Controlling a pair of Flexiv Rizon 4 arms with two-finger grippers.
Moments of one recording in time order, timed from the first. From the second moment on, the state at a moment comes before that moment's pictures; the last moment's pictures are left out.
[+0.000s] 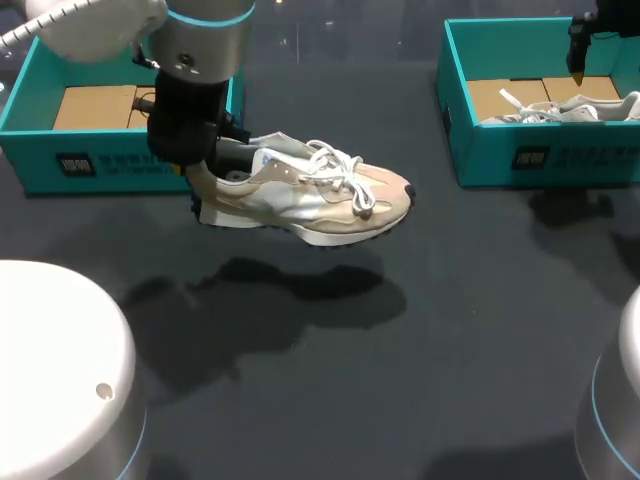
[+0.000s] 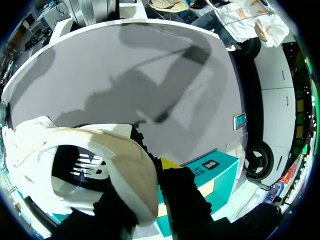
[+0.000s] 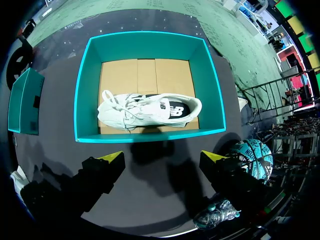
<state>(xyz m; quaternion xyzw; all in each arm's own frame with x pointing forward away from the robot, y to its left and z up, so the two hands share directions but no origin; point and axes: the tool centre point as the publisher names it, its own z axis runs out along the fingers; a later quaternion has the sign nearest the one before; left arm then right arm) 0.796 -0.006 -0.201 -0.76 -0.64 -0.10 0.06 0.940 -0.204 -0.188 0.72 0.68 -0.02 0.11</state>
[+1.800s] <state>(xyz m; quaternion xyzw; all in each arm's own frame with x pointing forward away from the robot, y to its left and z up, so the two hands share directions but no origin) 0.726 -0.092 -0.340 -0.74 -0.66 -0.10 0.10 0.940 -0.204 -0.188 0.72 0.68 -0.02 0.11</state>
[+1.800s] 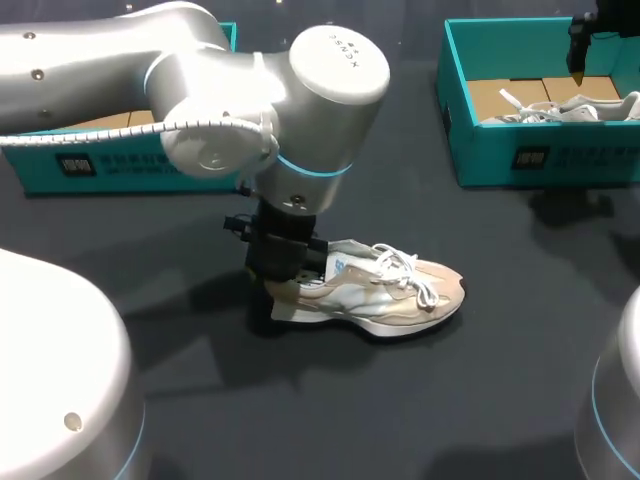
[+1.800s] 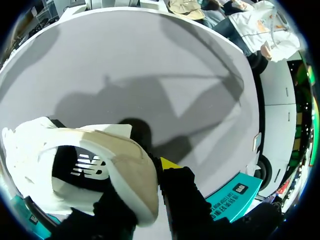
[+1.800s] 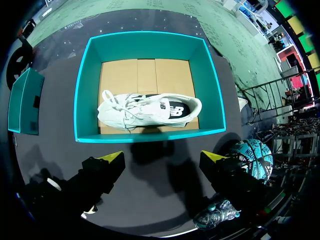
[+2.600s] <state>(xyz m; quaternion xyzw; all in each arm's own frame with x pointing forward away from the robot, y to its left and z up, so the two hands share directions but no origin) 0.722 -0.098 -0.364 -0.74 -0.66 -0.11 0.09 0.940 -0.204 -0.188 0.72 0.68 -0.02 0.11</state>
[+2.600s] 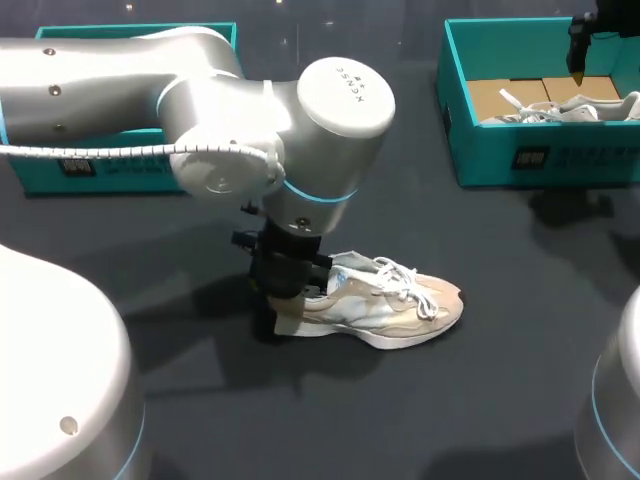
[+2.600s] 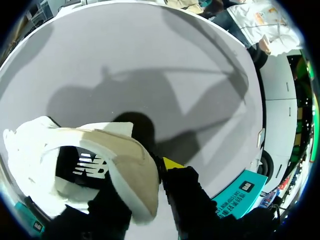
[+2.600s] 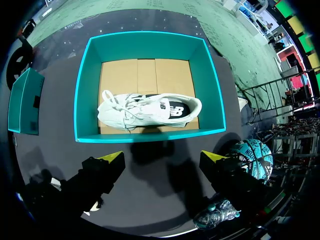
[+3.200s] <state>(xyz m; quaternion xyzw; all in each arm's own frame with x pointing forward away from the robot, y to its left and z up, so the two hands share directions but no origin) 0.707 -0.117 -0.318 -0.68 -0.73 -0.06 0.05 0.940 -0.204 -0.188 0.72 0.68 -0.02 0.11</state>
